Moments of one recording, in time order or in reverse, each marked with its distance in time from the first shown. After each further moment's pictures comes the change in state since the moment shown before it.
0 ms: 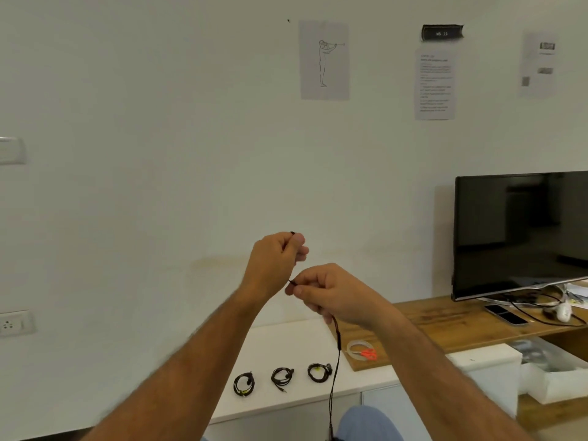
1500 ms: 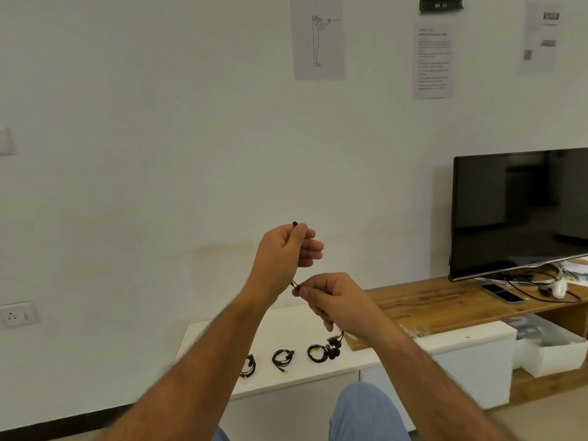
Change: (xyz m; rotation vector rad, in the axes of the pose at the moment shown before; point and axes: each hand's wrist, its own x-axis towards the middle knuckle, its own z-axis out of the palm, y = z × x) left_hand -0.030 0.016 0.016 -0.291 -0.077 -0.053; right_hand -0.024 0.039 0.021 0.184 0.152 0.067
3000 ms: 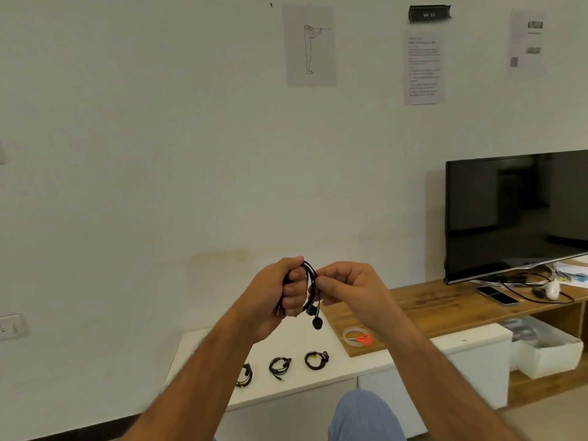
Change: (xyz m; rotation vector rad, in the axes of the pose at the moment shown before) left_hand -0.024 -0.006 -0.008 -0.448 -0.317 -0.435; right_hand -0.005 -0.008 -0.028 0.159 0.153 -0.132
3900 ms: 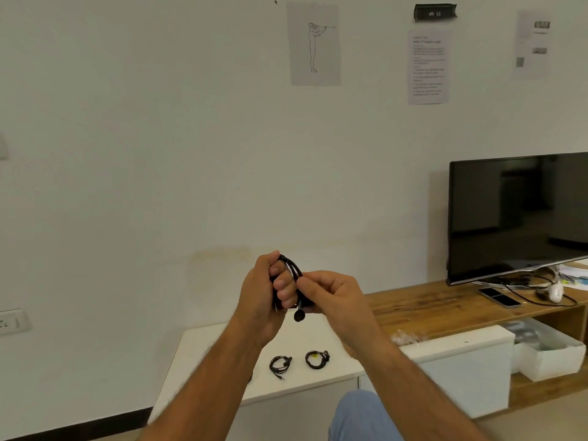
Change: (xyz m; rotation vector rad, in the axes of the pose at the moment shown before) left_hand 0.004 -0.011 -0.003 -0.404 0.233 0.161; right_hand -0.004 0.007 0.041 0.136 0.088 0.032
